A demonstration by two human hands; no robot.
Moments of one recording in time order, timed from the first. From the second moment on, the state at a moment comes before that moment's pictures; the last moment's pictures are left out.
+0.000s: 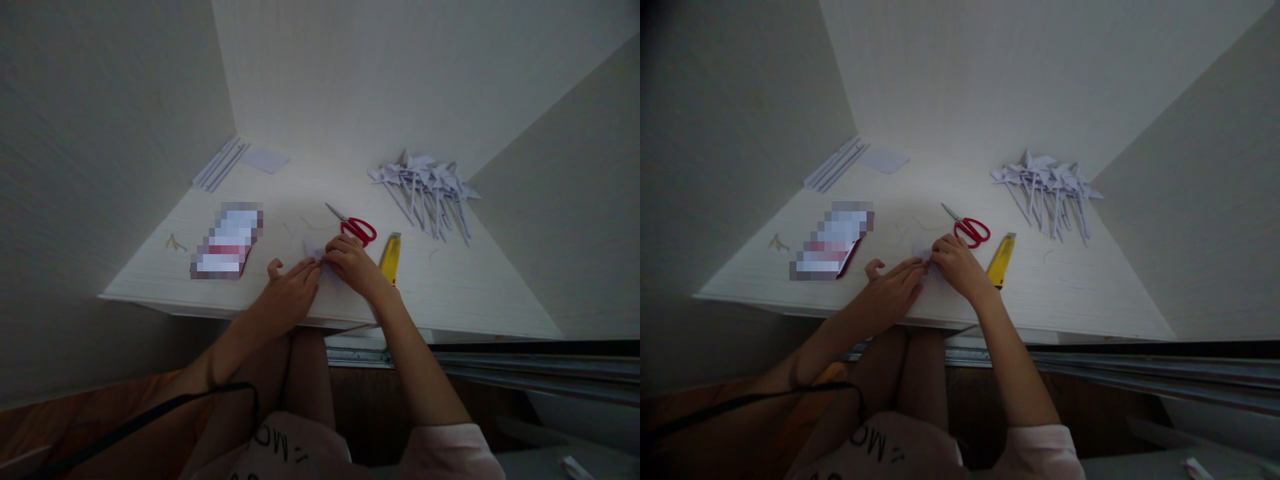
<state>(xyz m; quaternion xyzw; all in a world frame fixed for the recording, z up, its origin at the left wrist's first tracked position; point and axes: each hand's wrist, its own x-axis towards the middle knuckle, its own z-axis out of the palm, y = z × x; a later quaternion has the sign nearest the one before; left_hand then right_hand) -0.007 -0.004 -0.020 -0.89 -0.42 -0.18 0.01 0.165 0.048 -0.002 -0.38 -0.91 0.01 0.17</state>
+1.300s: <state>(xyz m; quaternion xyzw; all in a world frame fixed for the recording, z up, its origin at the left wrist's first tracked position) -0.013 0.006 -0.015 -0.90 -0.40 -0.17 0.00 0.166 0.007 -0.006 -0.54 -0.83 0.02 0.15</state>
